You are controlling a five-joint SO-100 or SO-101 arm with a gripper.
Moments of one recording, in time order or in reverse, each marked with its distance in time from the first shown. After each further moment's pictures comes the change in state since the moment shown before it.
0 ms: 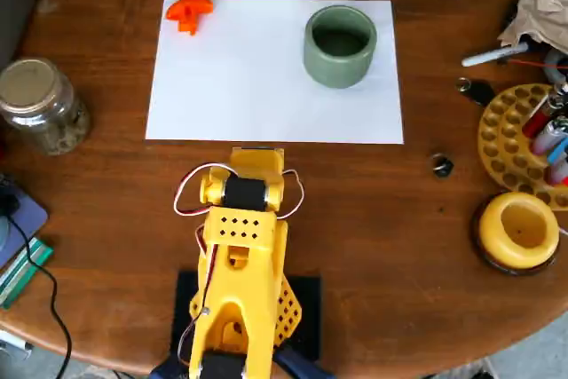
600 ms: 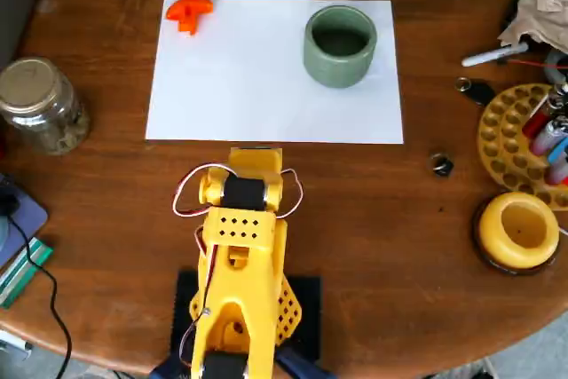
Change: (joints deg) arm -1.0 0.0 0.0 -0.2 0.0
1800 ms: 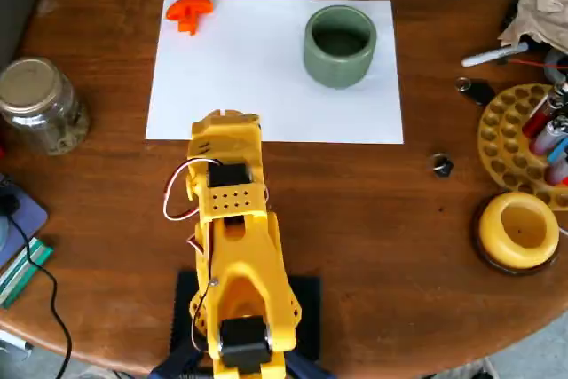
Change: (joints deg) arm -12.7 -26.9 0.0 -47.8 99.0
